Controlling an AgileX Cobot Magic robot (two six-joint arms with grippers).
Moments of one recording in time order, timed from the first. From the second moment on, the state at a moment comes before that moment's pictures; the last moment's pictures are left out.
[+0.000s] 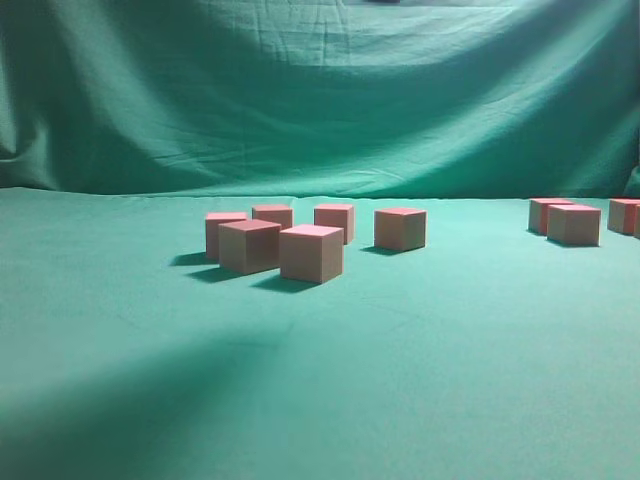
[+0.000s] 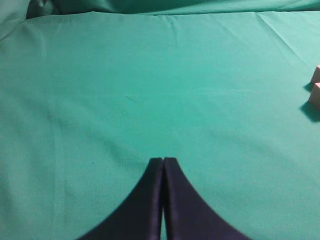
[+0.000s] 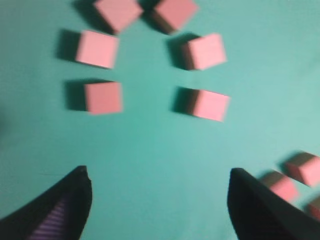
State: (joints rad) left arm -0.01 -0.01 0.02 0.02 0.35 0.01; right arm 0.74 1.74 -1.60 -0.25 1.23 -0.20
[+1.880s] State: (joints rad) left arm -0.01 -0.01 0.02 0.02 0.35 0.01; right arm 0.21 1.97 -1.41 -0.09 0.78 0.11
